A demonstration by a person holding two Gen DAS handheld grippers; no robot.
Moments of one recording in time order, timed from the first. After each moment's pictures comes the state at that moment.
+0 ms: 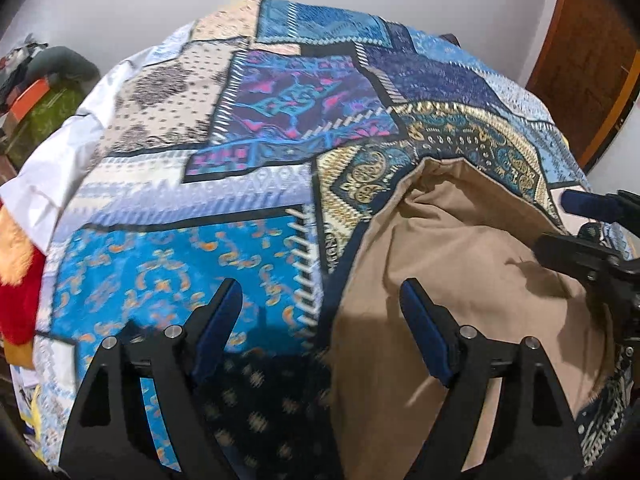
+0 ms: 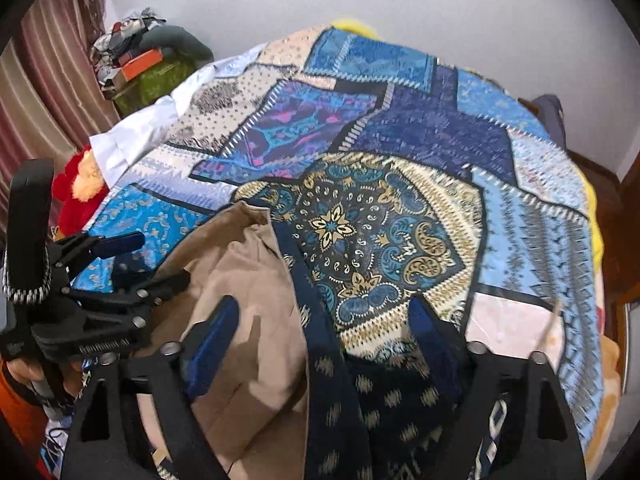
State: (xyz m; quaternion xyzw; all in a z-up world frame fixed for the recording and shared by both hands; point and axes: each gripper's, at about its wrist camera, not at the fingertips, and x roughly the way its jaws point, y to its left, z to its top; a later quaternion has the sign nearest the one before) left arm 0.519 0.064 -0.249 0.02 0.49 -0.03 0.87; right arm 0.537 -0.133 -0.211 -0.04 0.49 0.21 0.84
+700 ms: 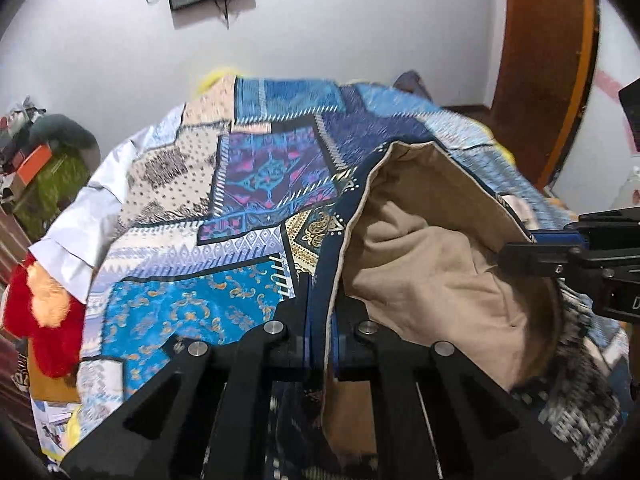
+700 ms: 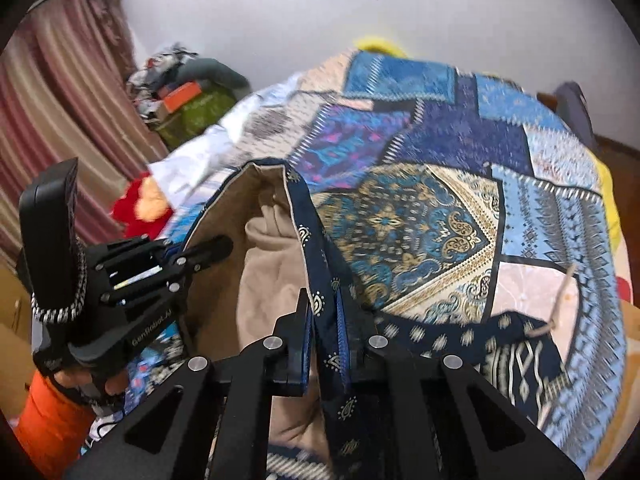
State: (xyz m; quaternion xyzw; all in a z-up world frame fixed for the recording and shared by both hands) left arm 0.437 0.038 -0.154 0.07 0.40 -0.07 0.91; right arm 0.472 -0.153 -0.157 0.04 0.46 0.28 0.84
